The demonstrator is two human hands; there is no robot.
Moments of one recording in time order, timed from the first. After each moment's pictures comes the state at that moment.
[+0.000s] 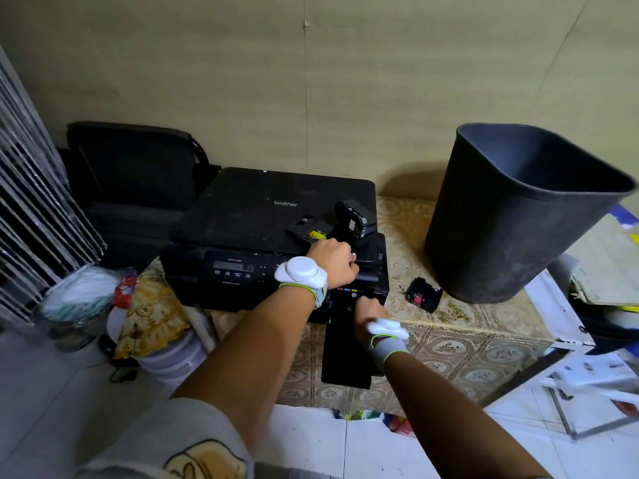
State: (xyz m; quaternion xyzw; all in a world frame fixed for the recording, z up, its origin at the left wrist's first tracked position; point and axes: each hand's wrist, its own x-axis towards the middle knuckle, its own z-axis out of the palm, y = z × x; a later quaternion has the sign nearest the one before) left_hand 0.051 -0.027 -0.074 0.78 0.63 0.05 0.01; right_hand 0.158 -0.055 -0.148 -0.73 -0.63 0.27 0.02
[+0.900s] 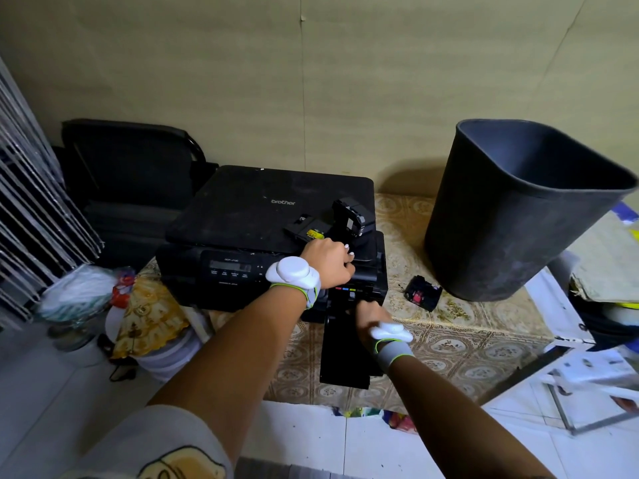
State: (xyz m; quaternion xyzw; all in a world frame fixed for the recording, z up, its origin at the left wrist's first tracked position) left_hand 0.048 -0.024 -0.075 0.79 0.62 0.03 0.01; right_hand 0.167 -0.059 -0.154 -0.71 -0.66 0.26 -0.01
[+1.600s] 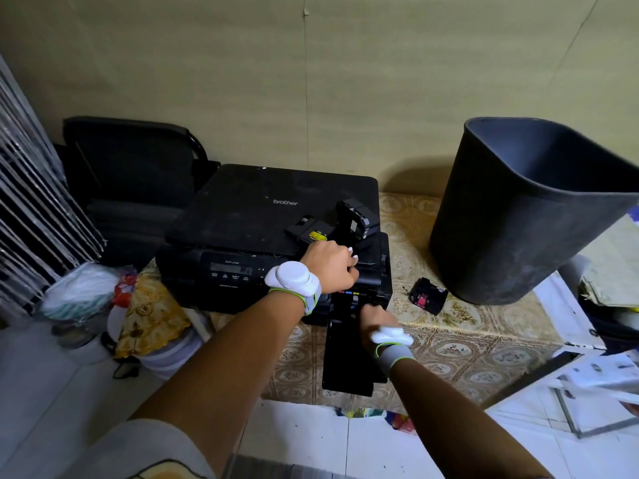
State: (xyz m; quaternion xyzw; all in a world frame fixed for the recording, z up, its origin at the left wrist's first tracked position) left_hand 0.044 -0.021 -0.080 0.81 0.59 0.04 -0.01; right_hand 0.166 -0.049 -0.160 -0.74 -0.63 0.25 -0.04
